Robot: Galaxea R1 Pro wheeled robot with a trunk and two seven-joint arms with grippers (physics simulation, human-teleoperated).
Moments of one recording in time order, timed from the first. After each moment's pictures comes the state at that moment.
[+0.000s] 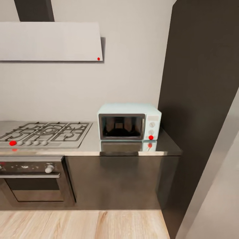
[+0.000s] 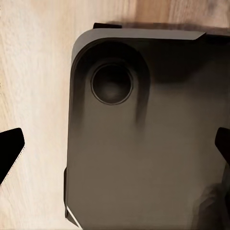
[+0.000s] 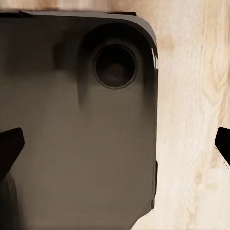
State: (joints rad) left arm 0.00 0.00 0.01 -0.04 0.08 -0.06 0.00; right arm 0.00 -0.01 0.01 0.02 -0.03 -0.11 0.00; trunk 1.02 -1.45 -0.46
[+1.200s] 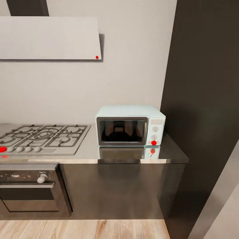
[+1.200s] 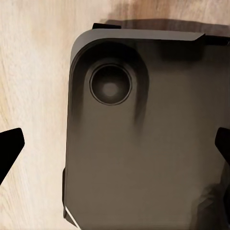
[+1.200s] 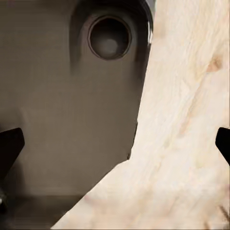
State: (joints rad) left arm 0.00 0.00 0.02 -0.04 0.08 -0.06 0.00; right arm 0.00 0.00 0.02 -0.34 0.08 0.57 -0.01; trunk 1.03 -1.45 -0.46
